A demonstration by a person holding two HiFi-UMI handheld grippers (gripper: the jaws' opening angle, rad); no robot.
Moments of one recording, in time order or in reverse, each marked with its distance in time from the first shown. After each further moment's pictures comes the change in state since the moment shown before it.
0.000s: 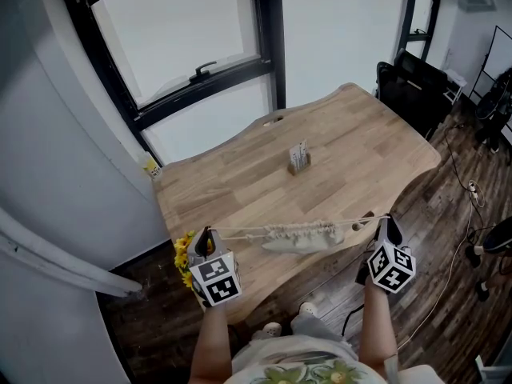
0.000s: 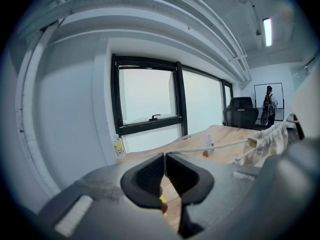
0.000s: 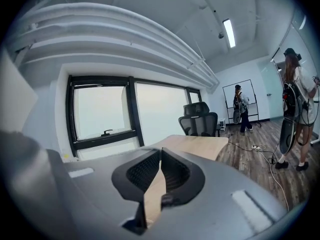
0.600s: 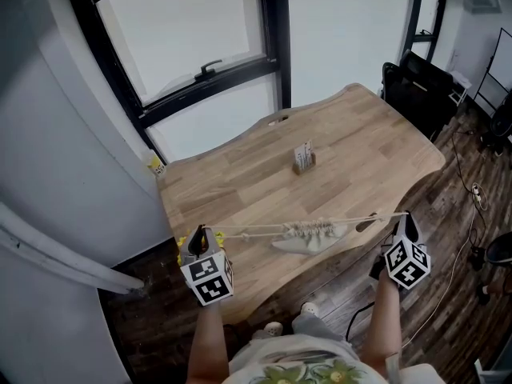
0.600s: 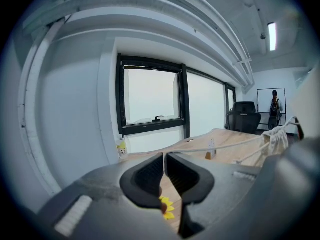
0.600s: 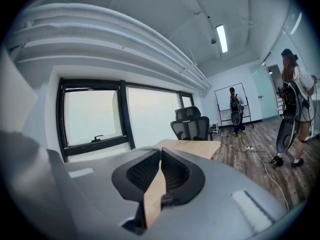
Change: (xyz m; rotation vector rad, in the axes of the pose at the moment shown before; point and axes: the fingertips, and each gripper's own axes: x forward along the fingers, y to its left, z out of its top) left arm -0.006 0.023 0.011 -0.044 -0.020 0.019; right arm 0.006 -0.039 0.022 0.029 -0.044 -0.074
